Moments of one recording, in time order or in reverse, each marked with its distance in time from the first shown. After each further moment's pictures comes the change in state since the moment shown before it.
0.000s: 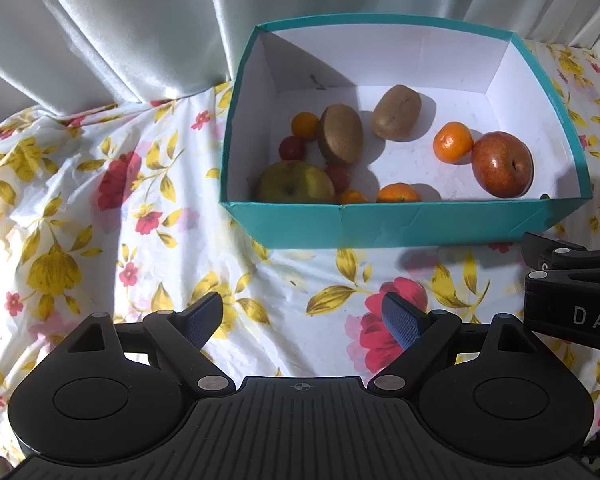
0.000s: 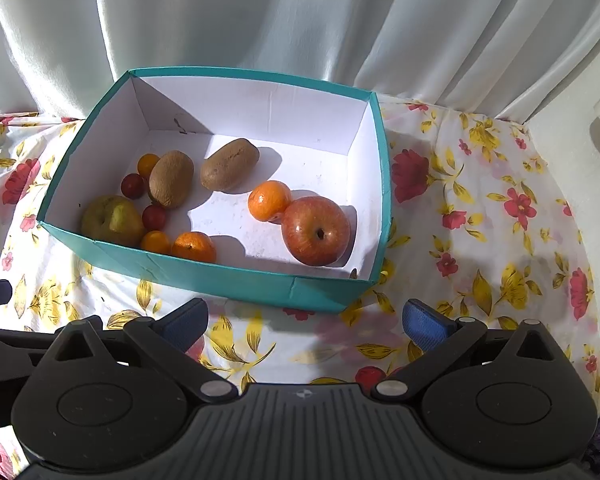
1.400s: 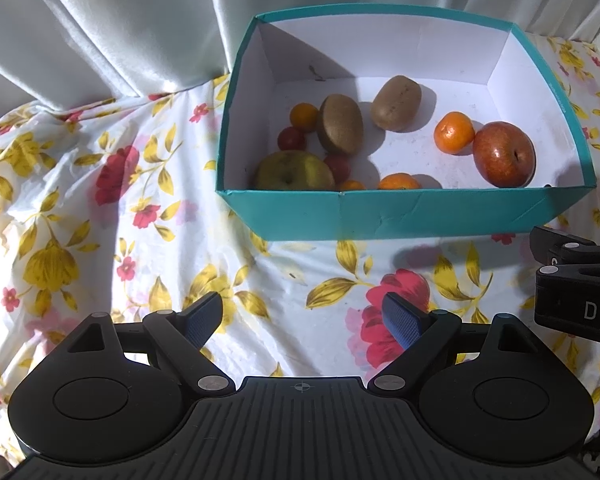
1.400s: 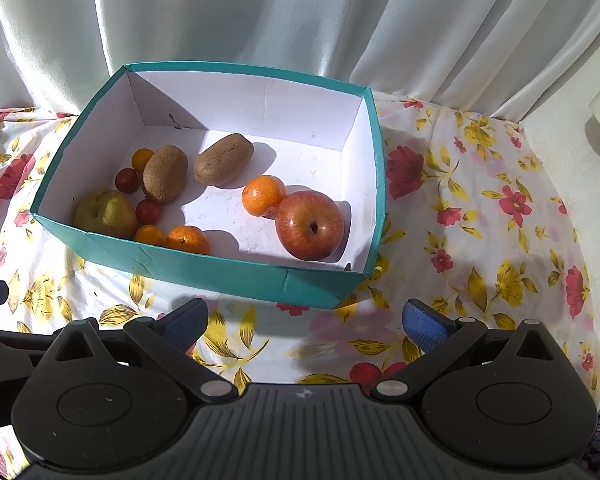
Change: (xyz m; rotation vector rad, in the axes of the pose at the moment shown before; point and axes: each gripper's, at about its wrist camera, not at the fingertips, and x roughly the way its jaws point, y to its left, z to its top) left arm 0.005 -0.001 -0.002 -0.002 0.011 0.002; right arm 0.000 -0.003 -0.003 -0.004 -0.004 -0.017
